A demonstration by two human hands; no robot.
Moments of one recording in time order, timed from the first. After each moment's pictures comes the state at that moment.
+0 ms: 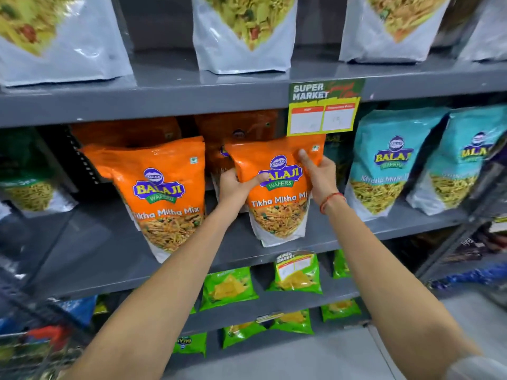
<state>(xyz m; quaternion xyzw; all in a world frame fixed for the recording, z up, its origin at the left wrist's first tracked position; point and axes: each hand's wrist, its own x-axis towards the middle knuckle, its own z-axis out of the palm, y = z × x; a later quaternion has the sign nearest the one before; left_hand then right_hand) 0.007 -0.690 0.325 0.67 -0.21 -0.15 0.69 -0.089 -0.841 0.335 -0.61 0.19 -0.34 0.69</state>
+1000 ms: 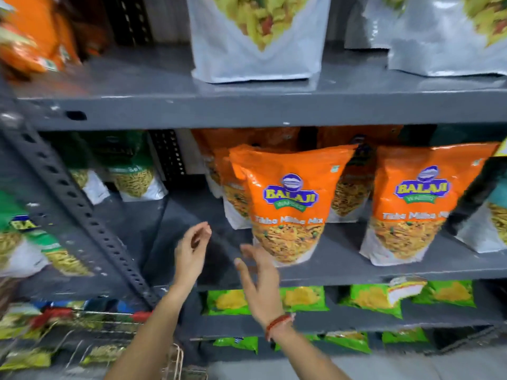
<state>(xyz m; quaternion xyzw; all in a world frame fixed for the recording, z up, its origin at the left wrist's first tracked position) 0.137 -0.399 0.210 0.77 -0.13 0.00 0.62 0.007 -0.500 0.220 -0.79 0.12 -0.28 0.54</state>
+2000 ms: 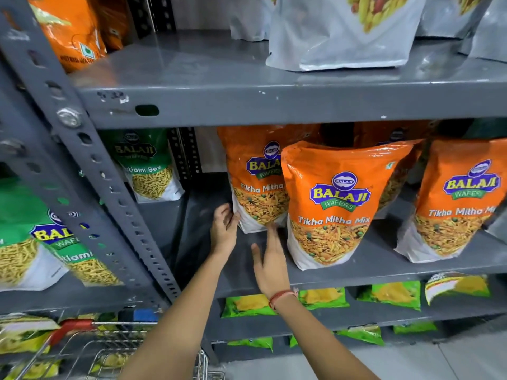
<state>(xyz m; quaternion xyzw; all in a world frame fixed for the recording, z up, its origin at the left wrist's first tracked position) 0.211 -0.424 0.191 0.74 -0.09 -0.09 0.66 0.087 -0.474 0.197 -0.83 0.22 -0.22 0.45</state>
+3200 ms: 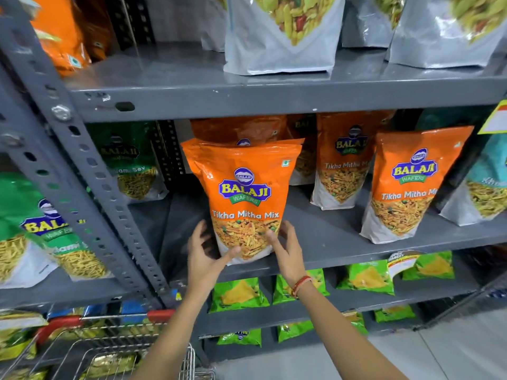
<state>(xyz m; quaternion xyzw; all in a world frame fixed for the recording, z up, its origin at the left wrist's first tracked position) 0.113 -0.371 0.203 0.76 -0.18 -0.05 0.62 0.026 -0.529 0.208 -0.71 0.23 -0.25 0.62</state>
